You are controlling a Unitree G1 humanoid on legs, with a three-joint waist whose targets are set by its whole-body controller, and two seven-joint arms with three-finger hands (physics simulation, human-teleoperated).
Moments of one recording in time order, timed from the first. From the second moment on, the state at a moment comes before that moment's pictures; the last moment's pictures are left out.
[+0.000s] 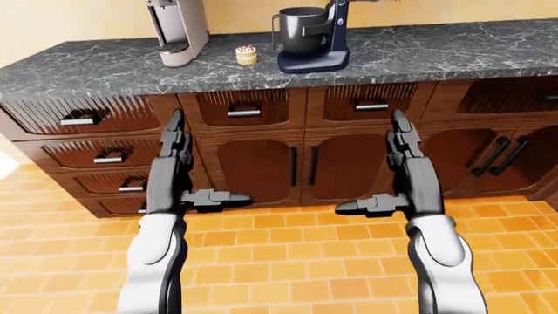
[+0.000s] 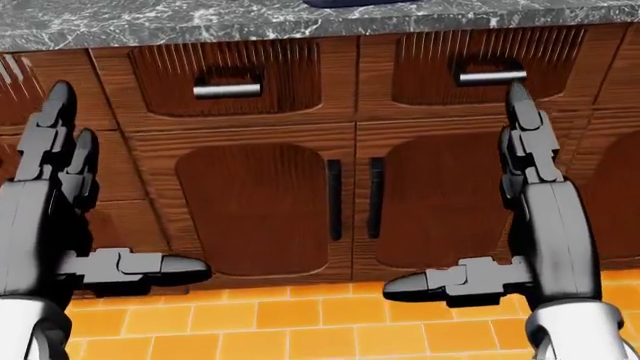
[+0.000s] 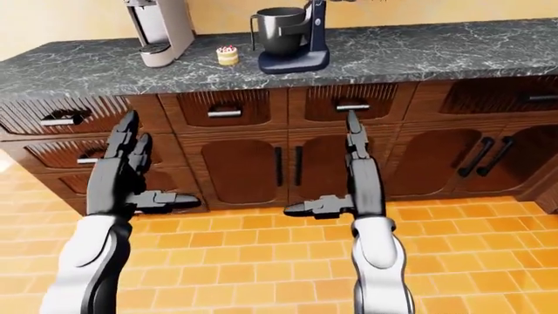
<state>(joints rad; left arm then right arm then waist) -0.17 0.08 0.12 -0.52 0.01 0.53 -0.03 -0.11 -0.06 -0.07 -0.58 -0.19 0.51 0.10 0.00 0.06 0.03</state>
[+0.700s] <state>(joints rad) -0.17 0.08 0.10 -0.52 0.00 0.51 -0.04 -0.10 -0.06 -0.10 -0.58 -0.17 0.50 0.08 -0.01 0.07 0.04</state>
